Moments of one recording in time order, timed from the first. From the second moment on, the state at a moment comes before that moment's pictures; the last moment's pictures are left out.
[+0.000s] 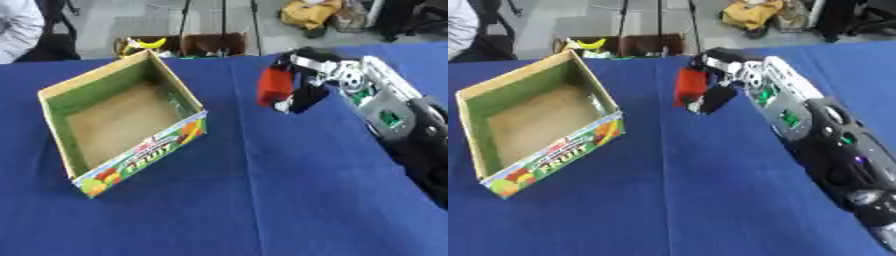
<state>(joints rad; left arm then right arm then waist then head) -0.46 0.34 0.03 -1.98 -0.14 -0.13 0.04 -0.86 -0.74 0.24 -1.53 0.57 0.30 0.52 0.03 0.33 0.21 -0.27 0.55</state>
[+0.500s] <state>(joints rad) -0.47 0.32 0.02 -1.98 -0.14 -0.14 0.03 -1.00 -0.70 0.24 -1.57 0.57 0.31 0.49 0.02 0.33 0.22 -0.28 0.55</state>
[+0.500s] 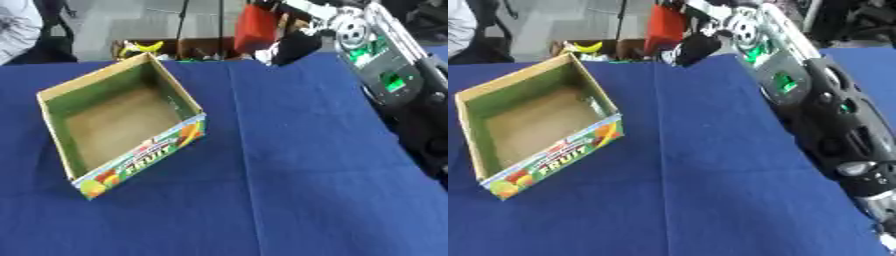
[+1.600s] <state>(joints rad) -0.55 0.22 -0.01 -1.98 -0.22 -0.23 0.04 -1.16 -0.46 0.26 -1.36 0.63 0.31 0.34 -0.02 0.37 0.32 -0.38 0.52</state>
